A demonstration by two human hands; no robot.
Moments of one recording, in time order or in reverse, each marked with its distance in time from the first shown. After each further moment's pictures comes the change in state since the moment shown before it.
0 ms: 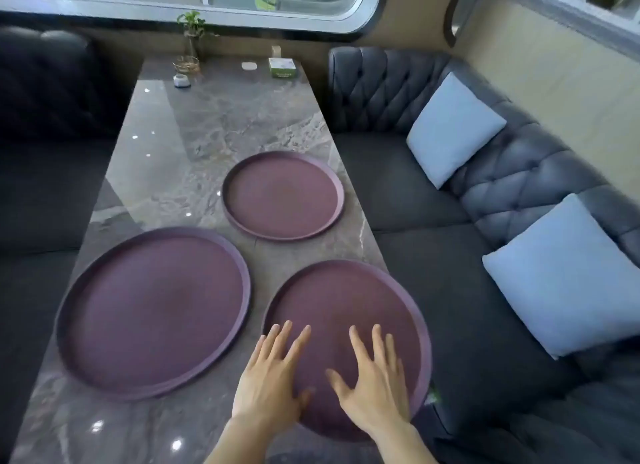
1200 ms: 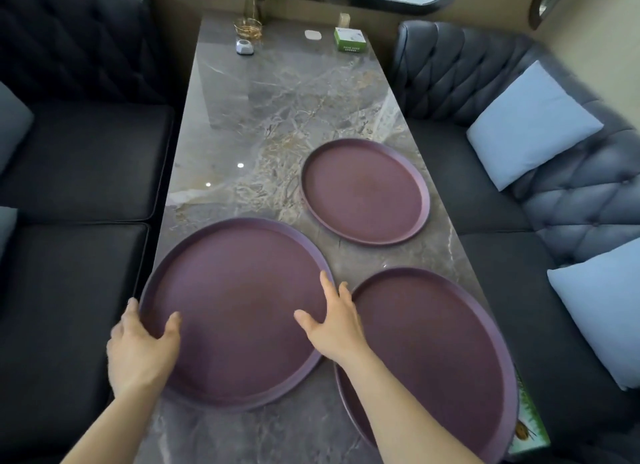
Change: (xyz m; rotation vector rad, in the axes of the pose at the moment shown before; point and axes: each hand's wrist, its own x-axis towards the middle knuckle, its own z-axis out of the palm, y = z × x) left_hand -0.002 -0.301 -0.107 -0.504 0.429 -0.947; right_hand 0.103 -0.246 0.033 0.407 -0.209 -0.046
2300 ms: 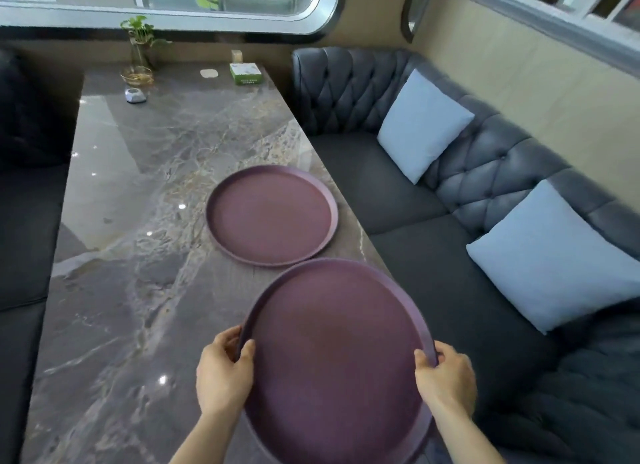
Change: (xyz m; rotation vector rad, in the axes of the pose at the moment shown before) left_hand -0.145 0.129 0.116 -0.212 -0.347 0.225; right_hand -0.090 0.199 -0.142 0.093 0.685 0.680
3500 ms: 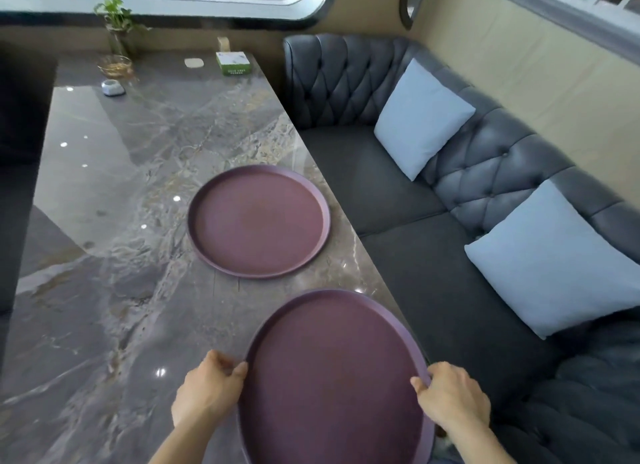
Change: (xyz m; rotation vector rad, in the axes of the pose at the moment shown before) left_hand 0.041 -0.004 0.016 0.498 -0.220 -0.160; right_hand 0.041 -0.005 -0.021 -0.528 -0.216 -0.204
